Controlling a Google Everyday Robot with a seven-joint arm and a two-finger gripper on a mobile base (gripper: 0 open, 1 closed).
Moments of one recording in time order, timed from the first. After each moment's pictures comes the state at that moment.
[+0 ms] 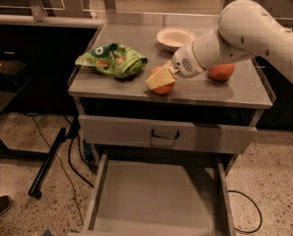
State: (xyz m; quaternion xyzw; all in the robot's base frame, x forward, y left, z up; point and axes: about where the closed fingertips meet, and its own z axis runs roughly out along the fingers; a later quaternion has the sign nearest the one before) arm 0.640 -0.046 0.852 -0.43 0.81 0.24 0.33
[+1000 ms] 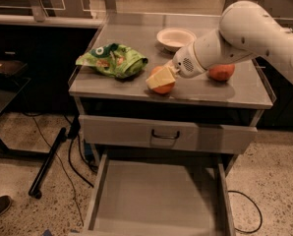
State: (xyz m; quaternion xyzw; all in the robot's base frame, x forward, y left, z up) arm 0.645 -0.045 0.850 -0.43 0.80 0.24 0.33
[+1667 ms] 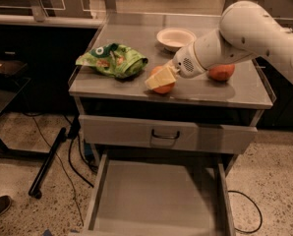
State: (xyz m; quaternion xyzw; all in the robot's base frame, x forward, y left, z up) arm 0.645 -0.045 0.850 -0.43 0.80 0.24 0.33
